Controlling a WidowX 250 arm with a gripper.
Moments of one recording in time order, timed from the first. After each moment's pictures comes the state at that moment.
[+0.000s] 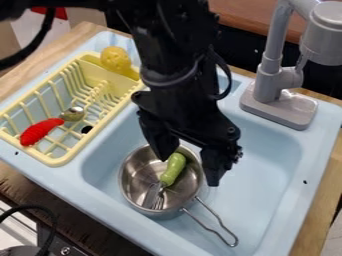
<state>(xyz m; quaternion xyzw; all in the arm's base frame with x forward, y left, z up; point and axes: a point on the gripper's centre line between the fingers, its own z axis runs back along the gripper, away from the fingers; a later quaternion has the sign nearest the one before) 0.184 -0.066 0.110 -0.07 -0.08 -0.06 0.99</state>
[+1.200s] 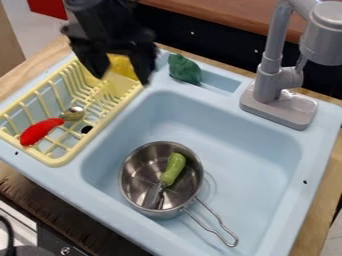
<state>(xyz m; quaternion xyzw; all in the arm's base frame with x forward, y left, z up) 0.246 0.086 0.130 -0.01 -0.18 0.13 0.98</state>
